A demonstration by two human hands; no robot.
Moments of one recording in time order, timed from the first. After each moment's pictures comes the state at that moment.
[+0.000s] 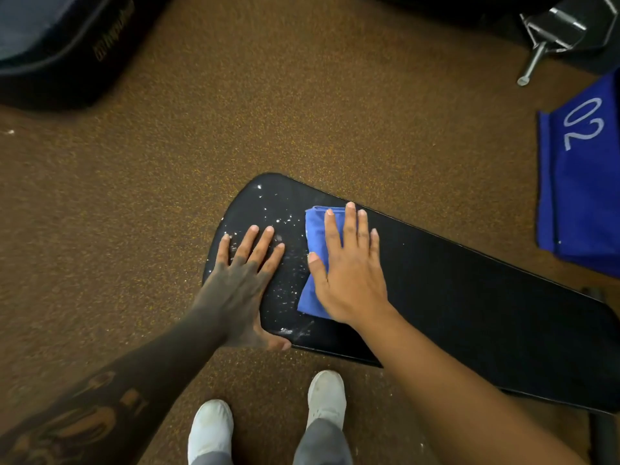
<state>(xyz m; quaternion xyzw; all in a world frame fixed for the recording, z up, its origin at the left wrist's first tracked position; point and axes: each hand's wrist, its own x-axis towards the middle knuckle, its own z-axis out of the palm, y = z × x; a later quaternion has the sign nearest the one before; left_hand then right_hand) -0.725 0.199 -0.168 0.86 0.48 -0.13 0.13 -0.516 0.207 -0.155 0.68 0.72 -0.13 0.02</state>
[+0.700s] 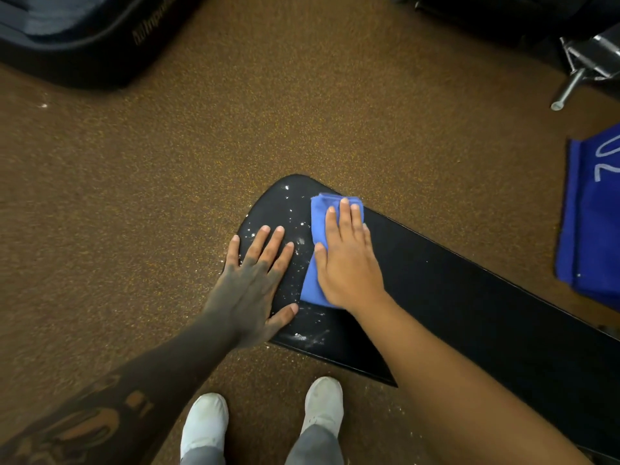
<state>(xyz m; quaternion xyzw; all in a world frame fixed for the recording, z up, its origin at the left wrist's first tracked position) -0.734 0.192 -0.177 0.83 0.54 -0.07 0.14 -0.540 0.244 -0.172 0.64 0.76 -0.16 0.02</state>
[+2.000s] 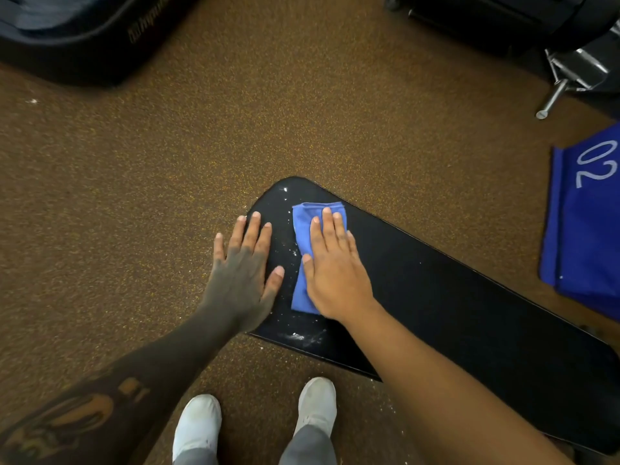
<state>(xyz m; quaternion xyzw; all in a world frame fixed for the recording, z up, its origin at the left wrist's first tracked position) -0.734 0.200 -0.176 0.73 0.64 0.04 0.23 -0.551 0.230 -0.170 0.60 0.78 -0.16 0.04</state>
